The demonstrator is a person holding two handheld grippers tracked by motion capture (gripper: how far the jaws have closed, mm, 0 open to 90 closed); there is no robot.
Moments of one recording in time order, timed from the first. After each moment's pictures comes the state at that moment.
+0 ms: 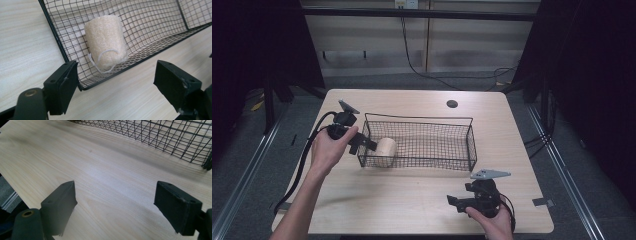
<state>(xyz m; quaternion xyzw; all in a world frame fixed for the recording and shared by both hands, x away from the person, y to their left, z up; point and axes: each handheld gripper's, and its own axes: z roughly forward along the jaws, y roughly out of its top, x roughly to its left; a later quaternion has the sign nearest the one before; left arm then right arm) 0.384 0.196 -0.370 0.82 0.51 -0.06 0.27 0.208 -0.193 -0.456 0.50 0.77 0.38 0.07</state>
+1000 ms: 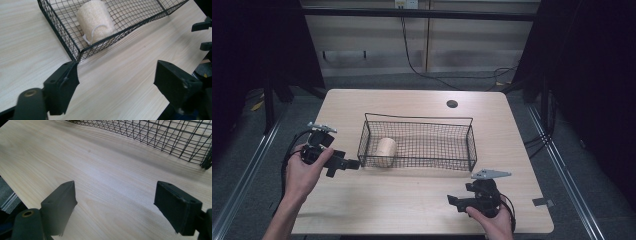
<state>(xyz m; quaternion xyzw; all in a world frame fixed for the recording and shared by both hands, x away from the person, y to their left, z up) 0.321 0.245 -0.374 0.83 0.44 -0.03 0.34 0.207 -0.194 -0.456 0.51 0.77 0.38 0.07</state>
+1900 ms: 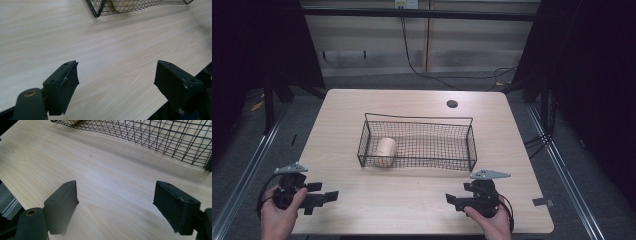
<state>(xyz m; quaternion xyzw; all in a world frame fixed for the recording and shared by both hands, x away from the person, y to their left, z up) 0.242 0.303 -0.433 0.79 0.48 0.00 0.37 0.208 -0.190 -0.459 0.51 0.76 0.40 0.08</state>
